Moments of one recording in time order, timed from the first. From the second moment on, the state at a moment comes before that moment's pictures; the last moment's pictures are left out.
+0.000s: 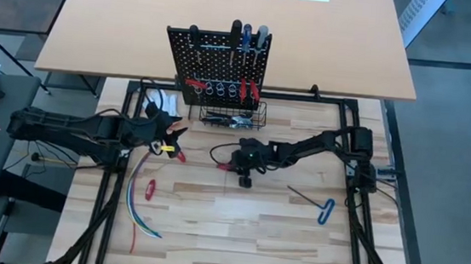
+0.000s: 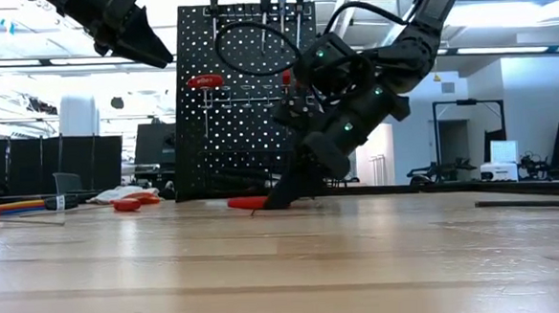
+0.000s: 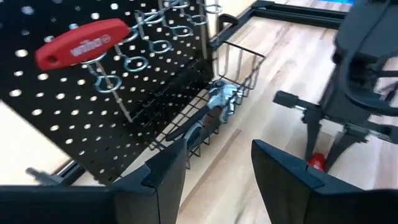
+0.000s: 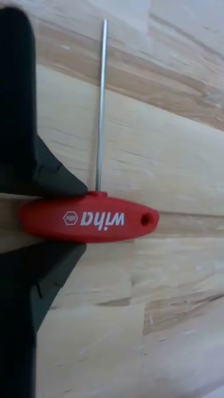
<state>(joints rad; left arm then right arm) -0.02 0.81 0.72 -0.42 -0.63 -0.20 -0.10 2.07 0.98 0.28 -0.08 -0.13</state>
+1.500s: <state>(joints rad) -0.02 1.22 0.70 0.38 -0.02 -0.24 0.36 1.81 0.97 0.70 1.08 -0.92</state>
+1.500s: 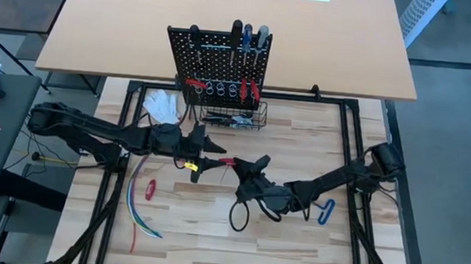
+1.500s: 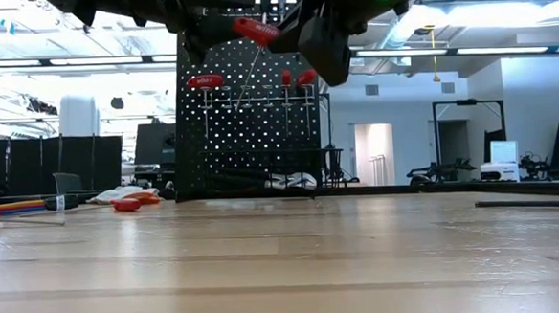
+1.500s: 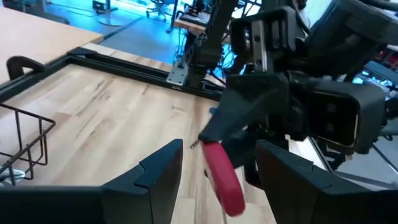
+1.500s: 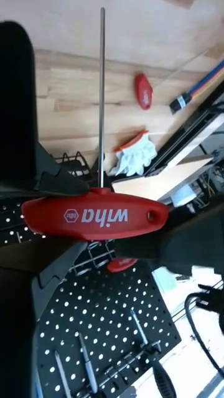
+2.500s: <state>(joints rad) 0.01 1.25 0.70 0.33 0.02 -0.22 0.37 1.81 0.97 0.71 1.08 -0.90</state>
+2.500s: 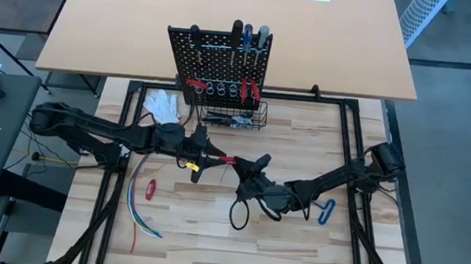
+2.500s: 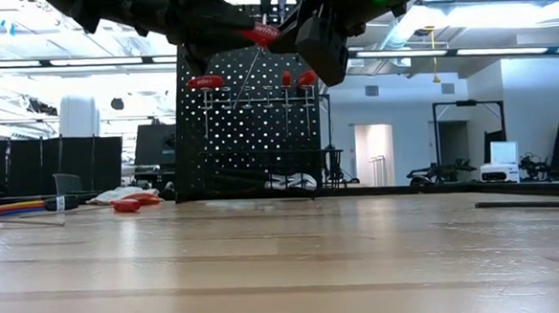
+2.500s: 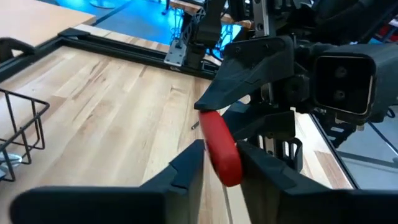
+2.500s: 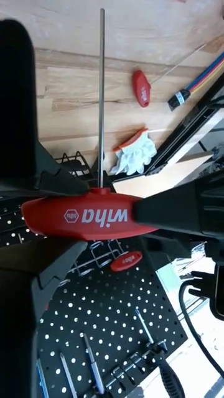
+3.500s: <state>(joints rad) -0.10 1.02 0.64 0.34 -0.61 0.13 0.22 1.71 0.97 0.22 0.75 -0.30</state>
